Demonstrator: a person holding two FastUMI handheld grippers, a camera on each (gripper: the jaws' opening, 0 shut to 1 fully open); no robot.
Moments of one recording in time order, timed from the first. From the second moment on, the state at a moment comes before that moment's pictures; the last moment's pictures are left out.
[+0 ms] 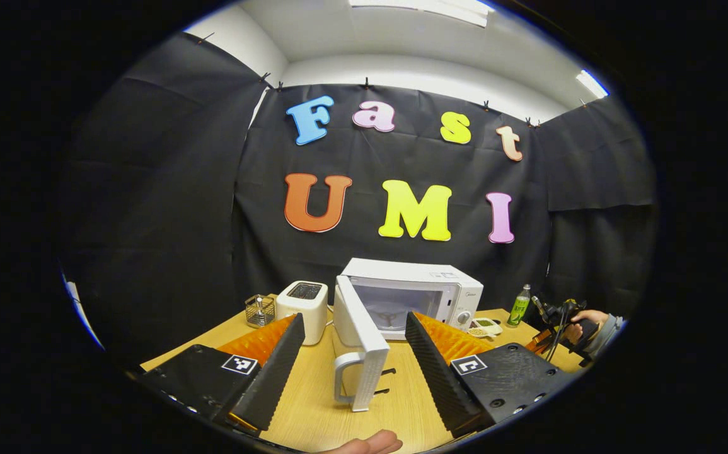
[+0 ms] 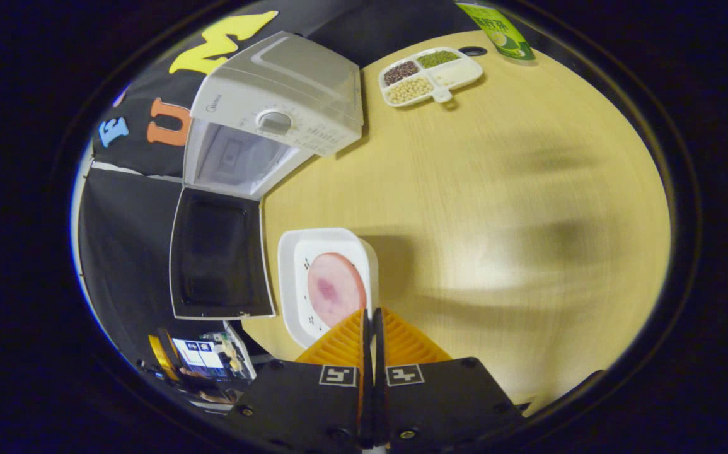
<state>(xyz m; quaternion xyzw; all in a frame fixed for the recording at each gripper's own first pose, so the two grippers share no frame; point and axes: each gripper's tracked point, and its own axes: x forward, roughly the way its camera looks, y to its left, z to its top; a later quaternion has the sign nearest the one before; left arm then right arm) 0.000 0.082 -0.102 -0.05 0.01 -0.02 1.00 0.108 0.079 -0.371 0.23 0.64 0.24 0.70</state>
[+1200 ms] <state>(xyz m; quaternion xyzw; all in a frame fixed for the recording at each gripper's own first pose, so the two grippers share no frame) 0.000 0.094 -0.114 -0.03 0.01 -0.04 1.00 0.242 0.338 -0.367 0.59 0.37 0.07 0.72</state>
